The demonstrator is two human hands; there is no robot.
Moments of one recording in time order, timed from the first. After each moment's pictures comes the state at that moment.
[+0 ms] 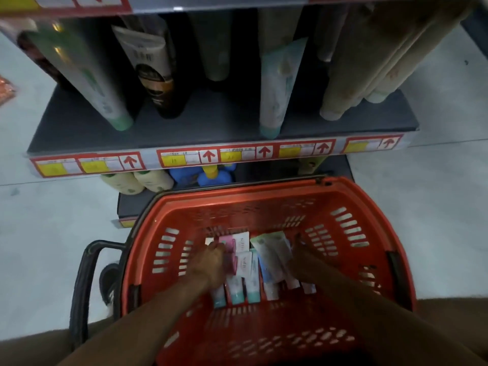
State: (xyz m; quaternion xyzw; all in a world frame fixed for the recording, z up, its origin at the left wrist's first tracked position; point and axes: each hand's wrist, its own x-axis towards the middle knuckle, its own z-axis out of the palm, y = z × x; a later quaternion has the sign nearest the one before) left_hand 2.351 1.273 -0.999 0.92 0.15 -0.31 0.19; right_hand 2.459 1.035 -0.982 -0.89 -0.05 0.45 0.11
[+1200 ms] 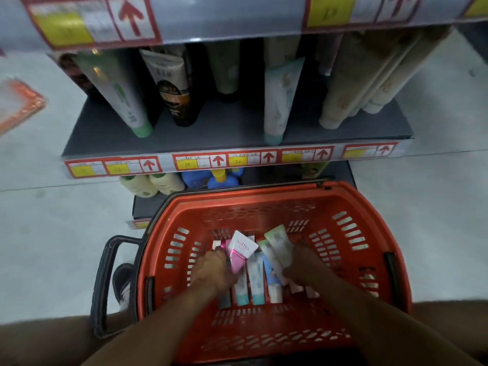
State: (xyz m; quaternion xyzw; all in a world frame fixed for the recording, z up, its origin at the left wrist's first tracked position) left_hand 2.337 1.256 -0.955 0.90 0.28 -0.28 0.19; right_hand 2.449 1.043 -0.978 -0.91 -0.09 0.40 0.09
